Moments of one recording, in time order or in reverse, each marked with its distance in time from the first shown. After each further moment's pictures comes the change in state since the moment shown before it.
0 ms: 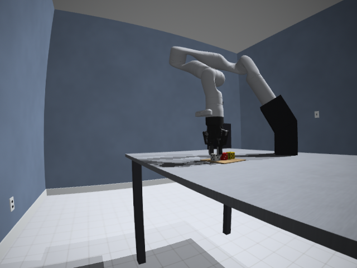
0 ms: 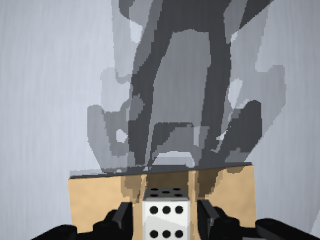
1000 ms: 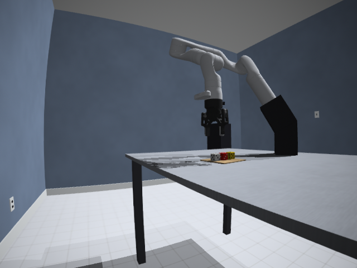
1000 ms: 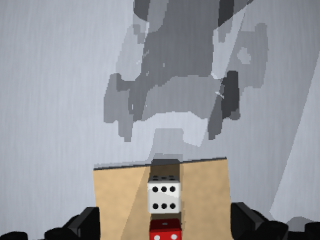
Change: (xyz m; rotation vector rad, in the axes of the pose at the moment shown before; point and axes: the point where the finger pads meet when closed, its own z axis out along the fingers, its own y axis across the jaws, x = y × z) arm 0.004 0.001 -0.071 0.000 0.008 0.008
